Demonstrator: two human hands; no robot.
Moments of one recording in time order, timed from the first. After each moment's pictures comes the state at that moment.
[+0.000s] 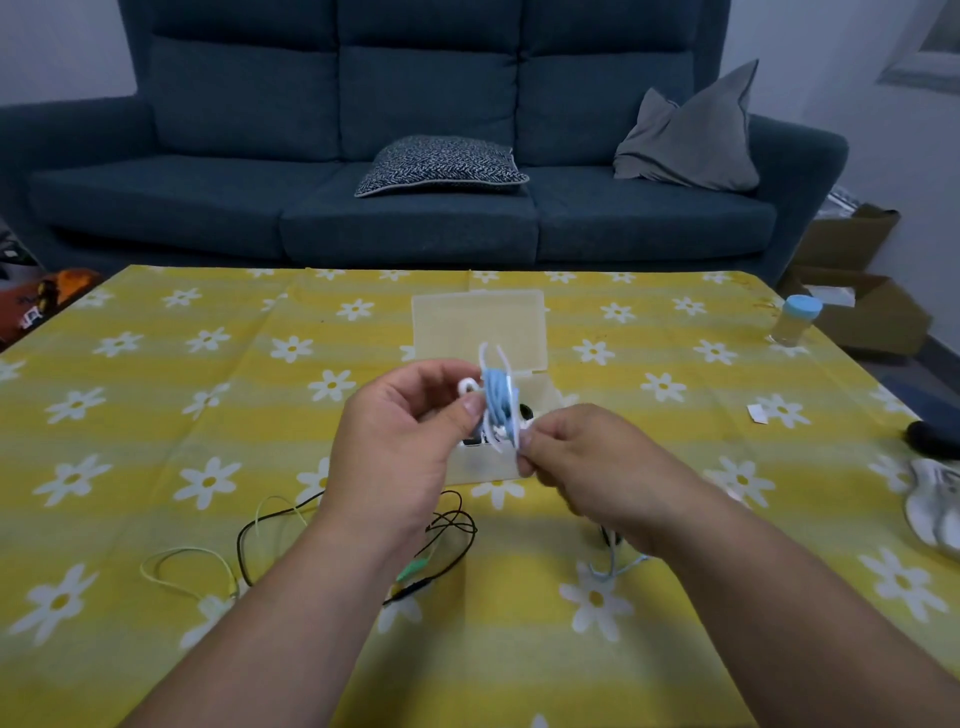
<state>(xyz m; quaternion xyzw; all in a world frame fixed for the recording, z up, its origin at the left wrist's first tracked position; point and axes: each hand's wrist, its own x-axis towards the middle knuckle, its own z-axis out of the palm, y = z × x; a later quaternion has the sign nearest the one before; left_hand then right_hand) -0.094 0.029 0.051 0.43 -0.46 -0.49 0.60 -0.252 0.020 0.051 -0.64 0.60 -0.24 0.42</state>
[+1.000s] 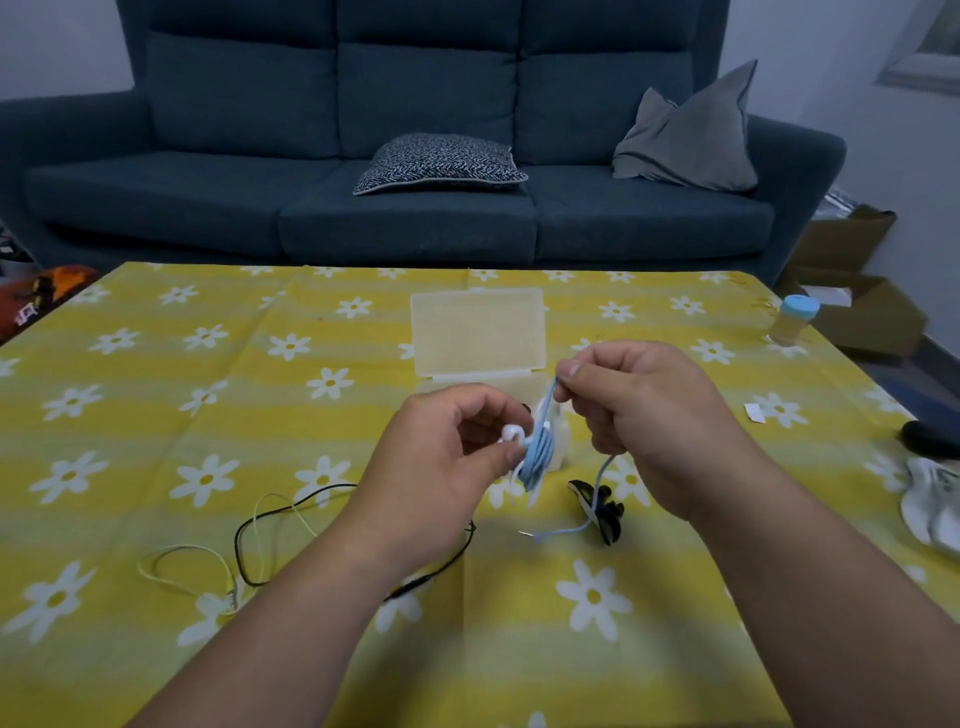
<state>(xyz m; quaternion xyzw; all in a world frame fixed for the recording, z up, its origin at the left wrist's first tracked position) -0.096 0.033 0.049 0.46 -0.64 -0.43 0.45 -0.269 0.019 0.080 -0.55 0.54 -0.45 0.46</state>
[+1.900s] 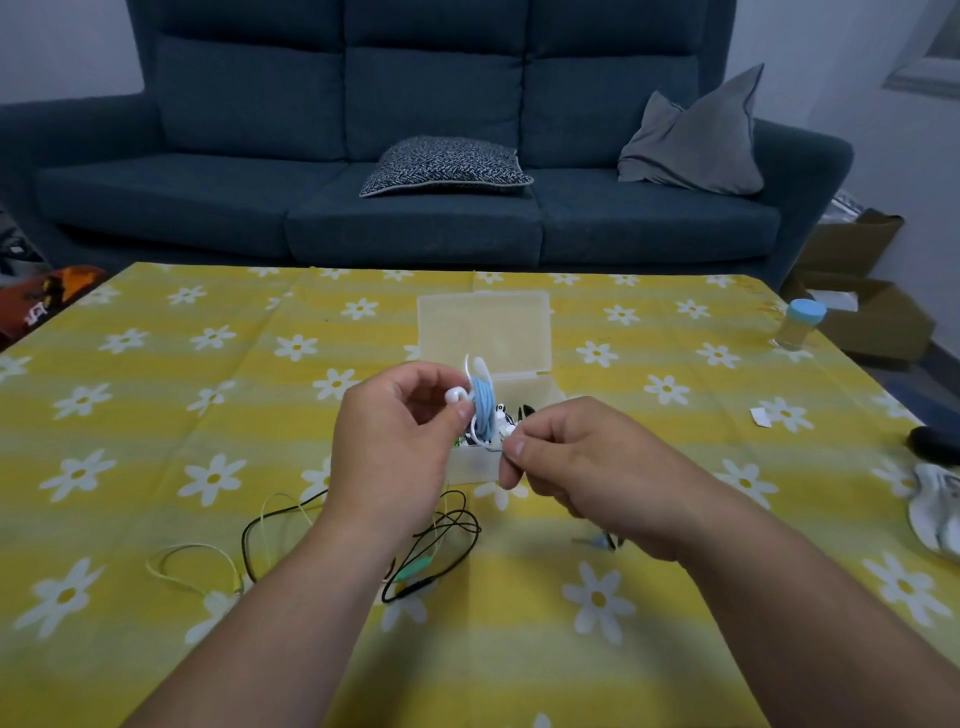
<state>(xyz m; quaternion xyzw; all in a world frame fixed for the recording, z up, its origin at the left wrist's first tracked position) -0.084 0.022 0.046 0.56 -0.52 -0.35 0.54 -0.248 0.033 0.071 -0.67 0.54 -0.22 0.45</state>
